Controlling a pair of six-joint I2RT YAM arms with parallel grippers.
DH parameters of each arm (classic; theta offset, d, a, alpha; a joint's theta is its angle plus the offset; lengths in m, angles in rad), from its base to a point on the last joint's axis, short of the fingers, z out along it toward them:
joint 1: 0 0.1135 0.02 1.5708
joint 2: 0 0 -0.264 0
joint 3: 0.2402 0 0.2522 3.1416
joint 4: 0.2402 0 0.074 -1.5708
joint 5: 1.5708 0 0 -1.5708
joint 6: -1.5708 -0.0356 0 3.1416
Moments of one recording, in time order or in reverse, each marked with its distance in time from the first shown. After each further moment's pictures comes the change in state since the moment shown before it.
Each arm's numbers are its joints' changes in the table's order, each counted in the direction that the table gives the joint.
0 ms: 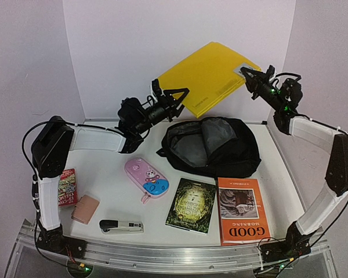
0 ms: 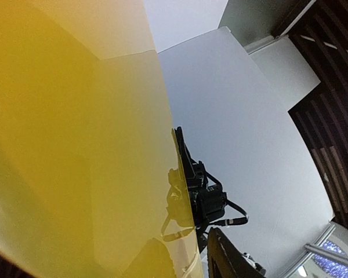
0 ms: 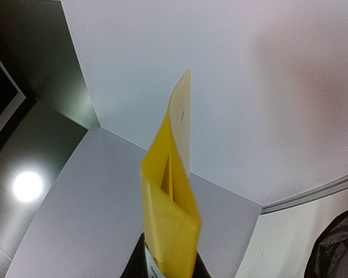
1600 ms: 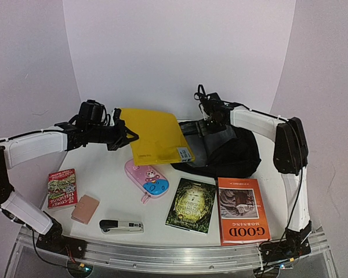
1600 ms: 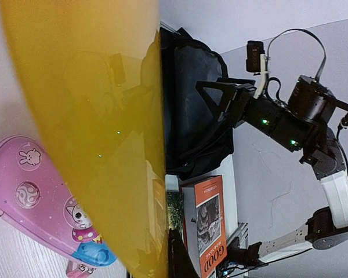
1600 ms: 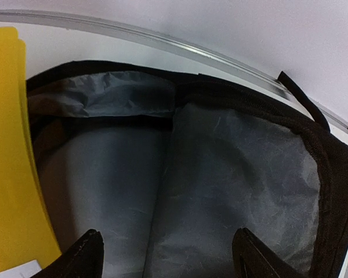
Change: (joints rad) left arm 0.241 0.588 -0.378 1.181 0.109 -0.423; right arm 0.383 -0.586 0.684 1.342 0.811 1.285
